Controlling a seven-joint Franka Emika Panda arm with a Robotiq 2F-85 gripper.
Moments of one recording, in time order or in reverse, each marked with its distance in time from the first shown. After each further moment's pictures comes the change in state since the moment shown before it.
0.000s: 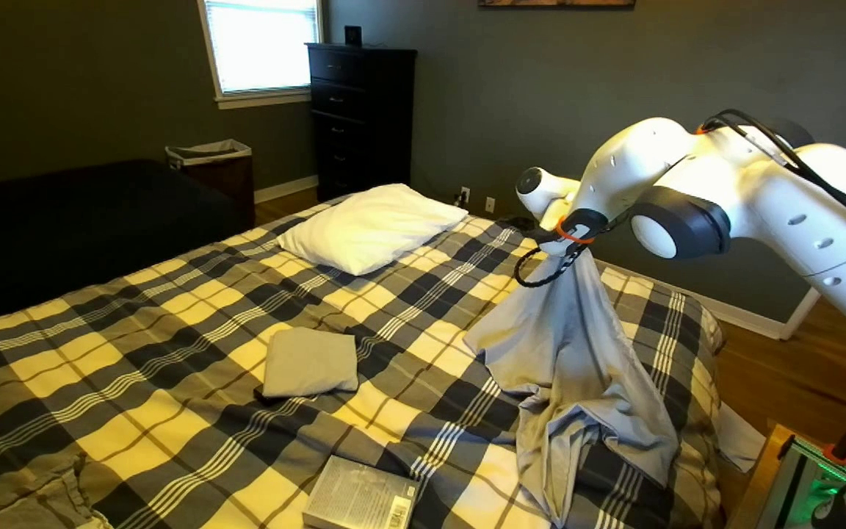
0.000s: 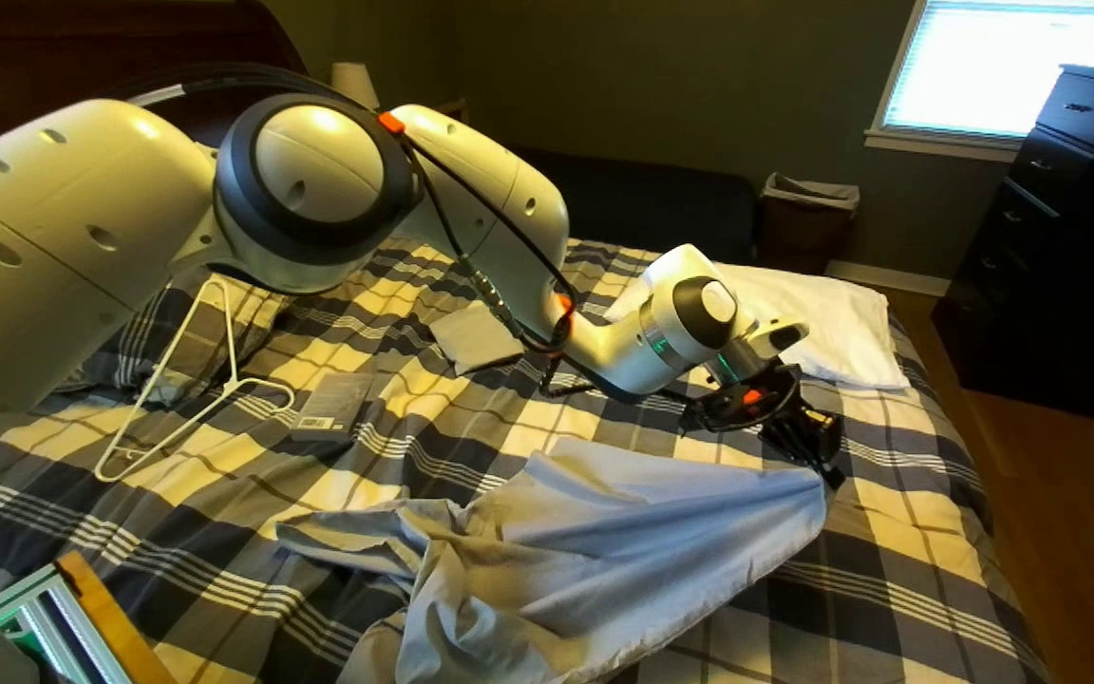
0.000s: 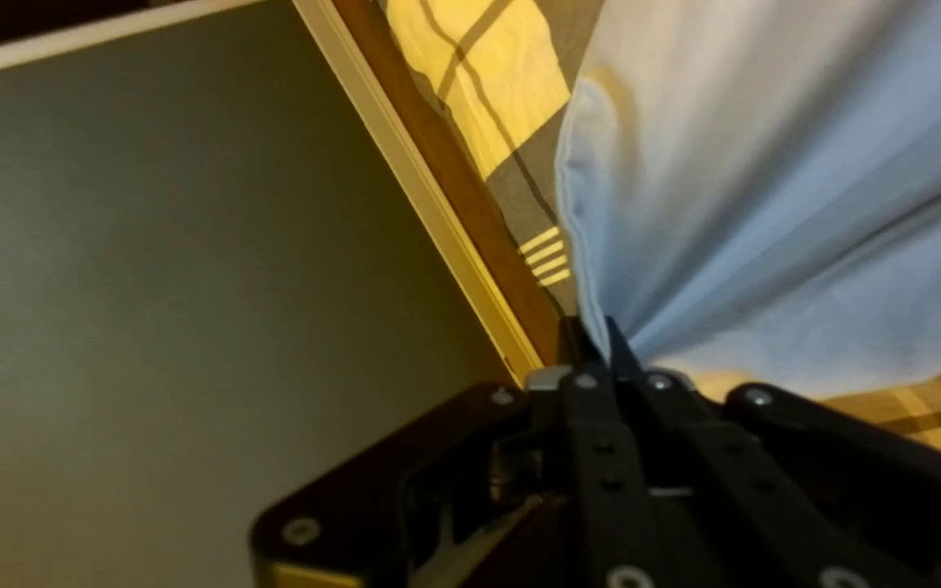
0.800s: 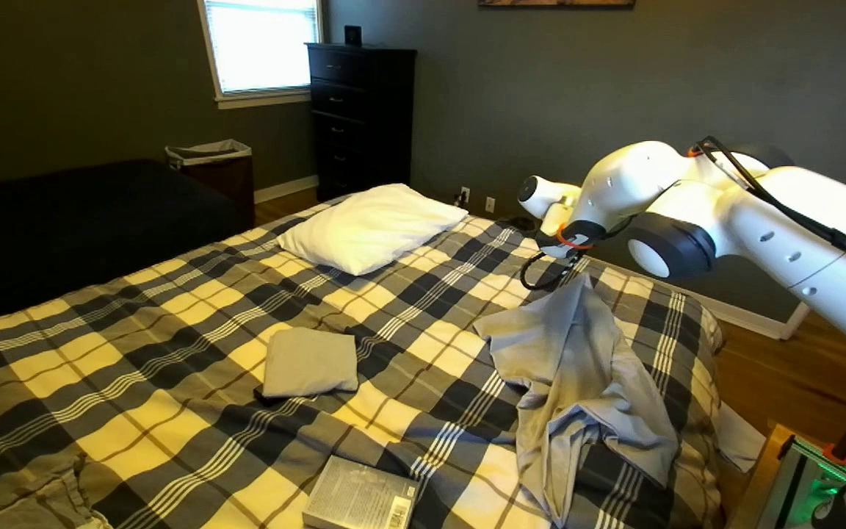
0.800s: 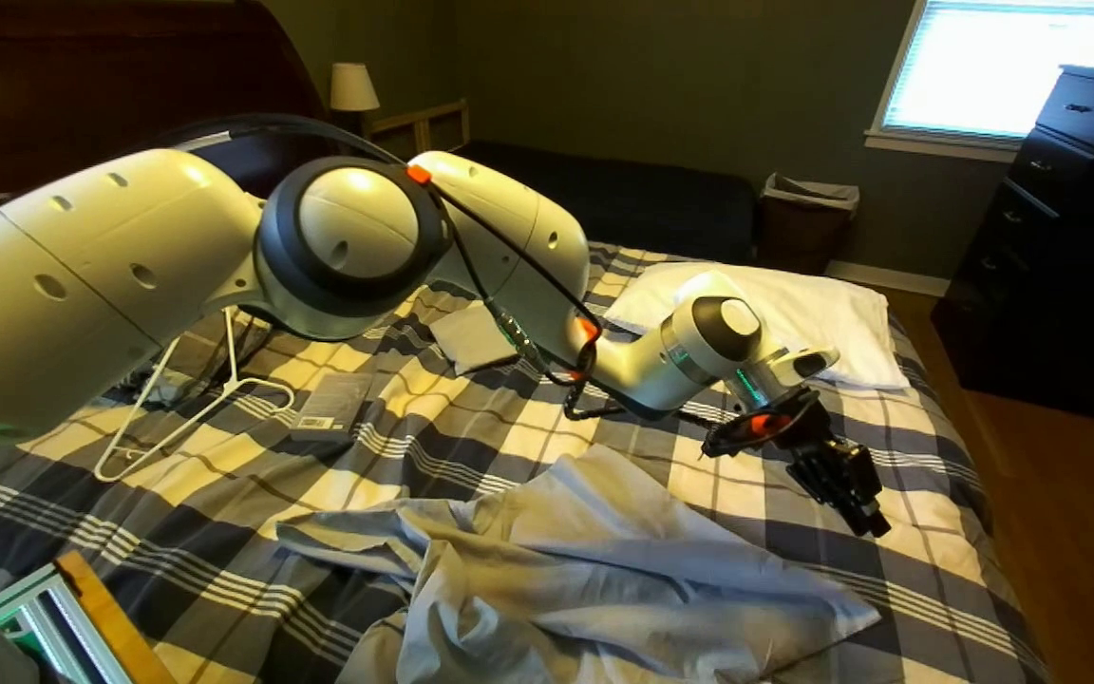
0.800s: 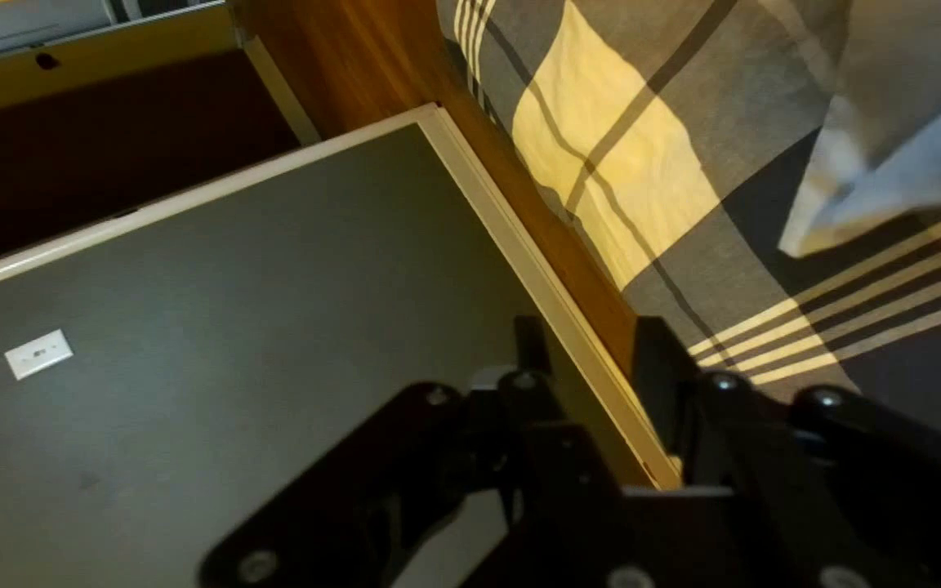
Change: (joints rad) arm -0.069 0.117 -0.018 0.177 0.003 -0.251 0.098
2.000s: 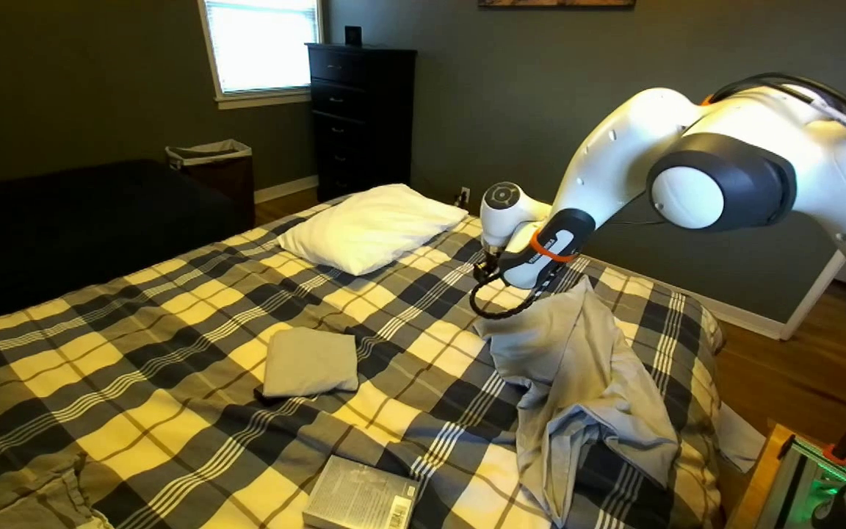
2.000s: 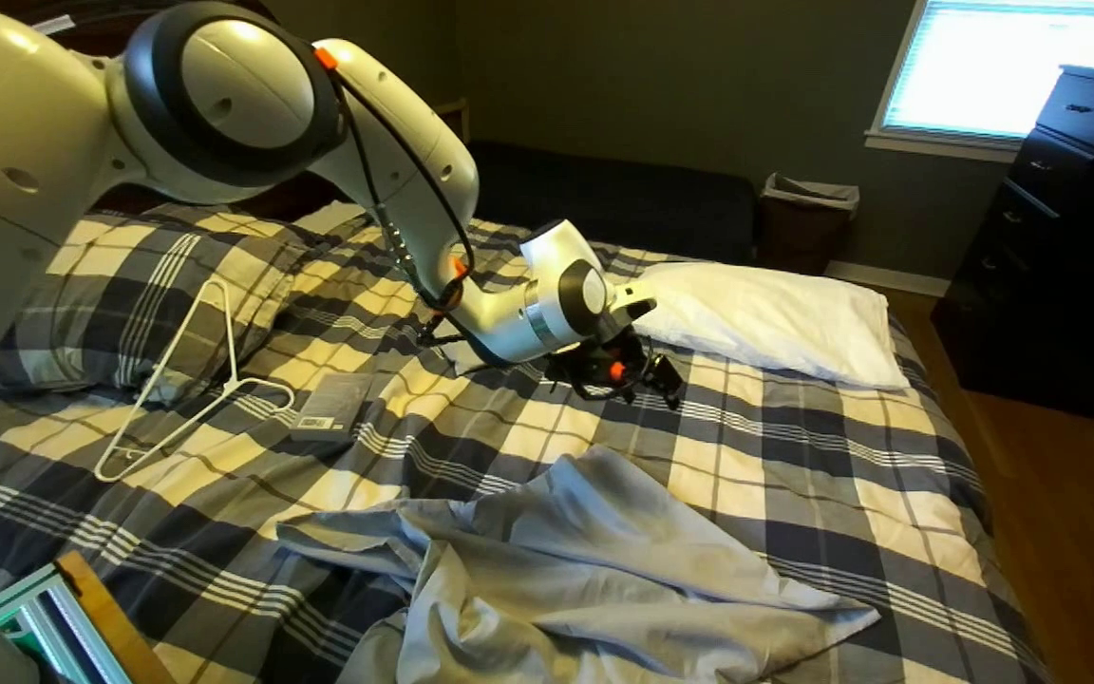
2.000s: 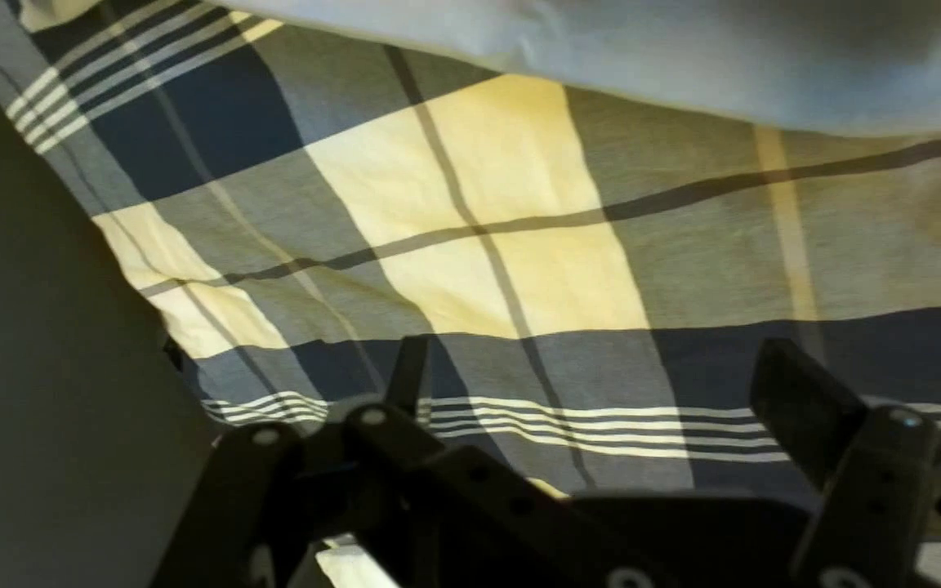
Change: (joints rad) arm 0.226 -0.349 0.246 -0.551 0.021 0.610 -0.156
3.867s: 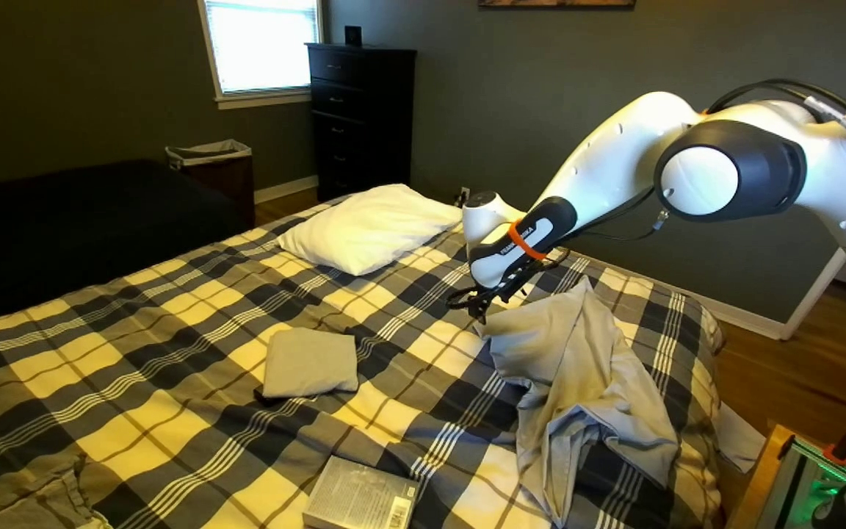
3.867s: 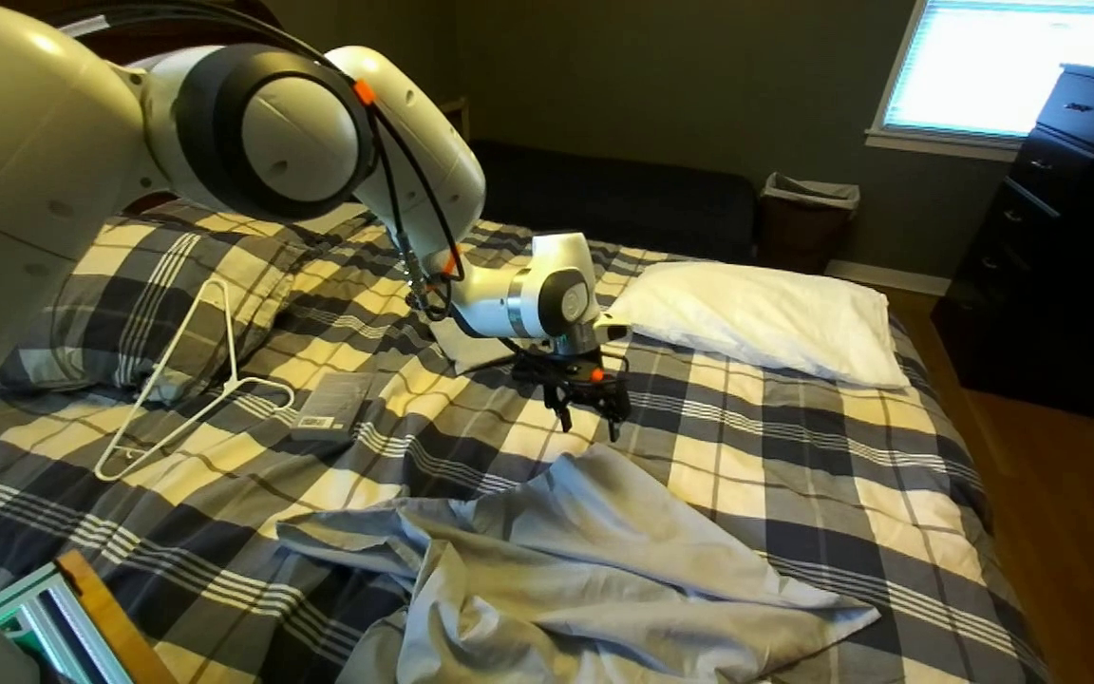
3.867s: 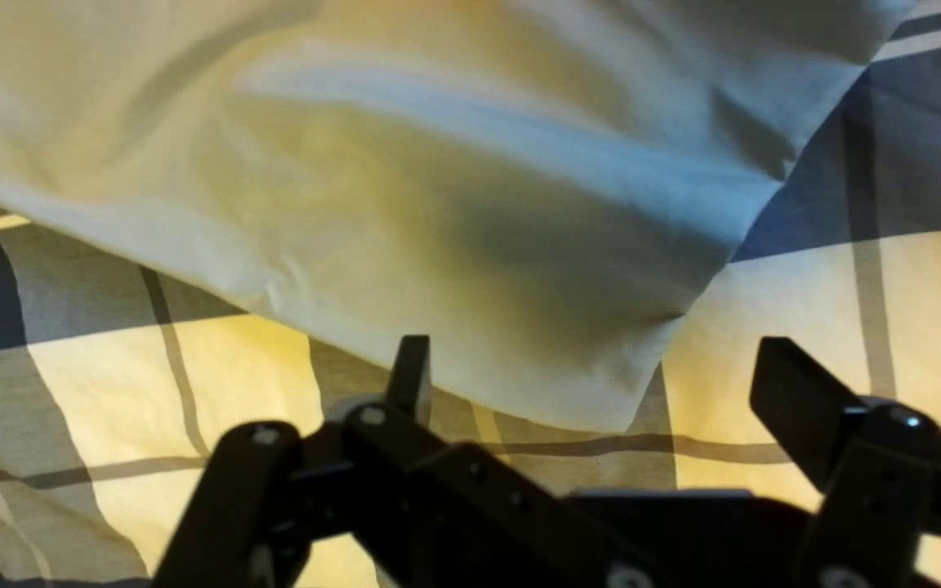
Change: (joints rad) arm -0.153 0.015 0.291 0.088 0.190 -0.399 -0.383
